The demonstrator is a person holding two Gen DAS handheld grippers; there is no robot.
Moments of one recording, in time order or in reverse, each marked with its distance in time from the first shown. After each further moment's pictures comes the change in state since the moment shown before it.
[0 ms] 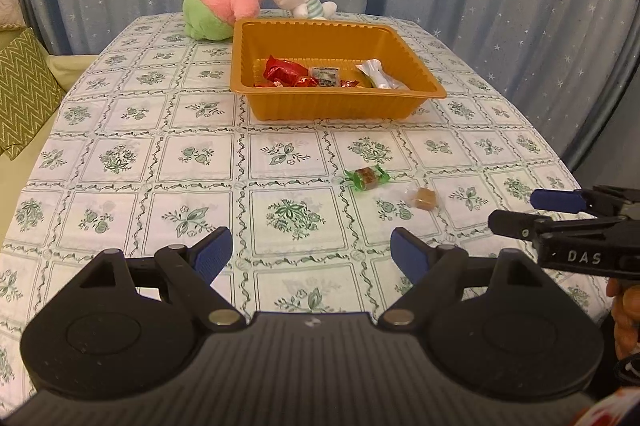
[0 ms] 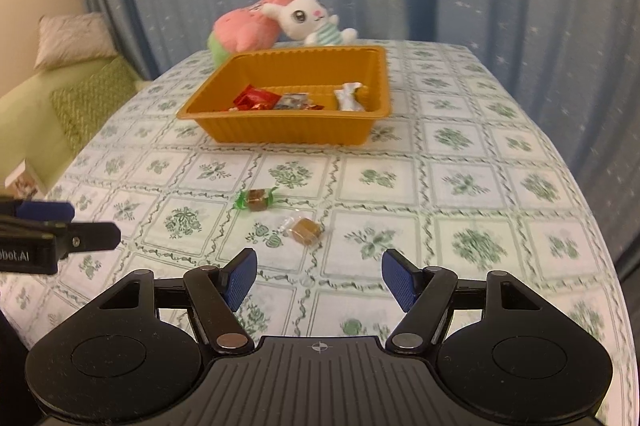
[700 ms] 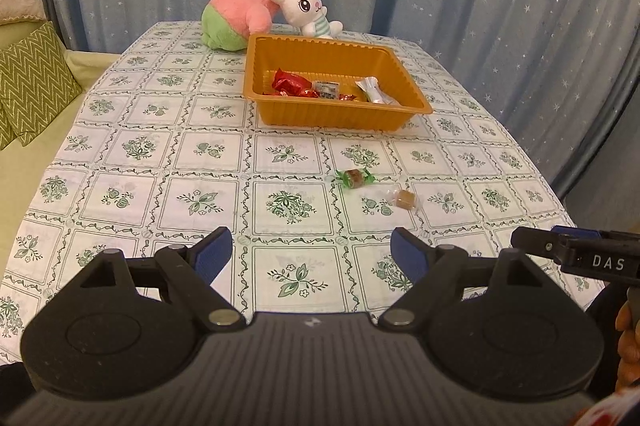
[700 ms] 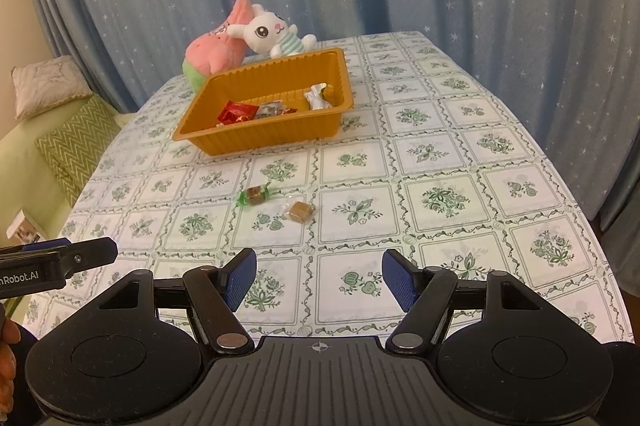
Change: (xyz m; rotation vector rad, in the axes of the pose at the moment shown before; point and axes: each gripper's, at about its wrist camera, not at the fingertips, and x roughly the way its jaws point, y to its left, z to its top) left arm -0.056 -0.010 -0.018 -0.060 -0.045 0.009; right arm -0.072 0.004 -0.014 0.213 -0.009 -0.058
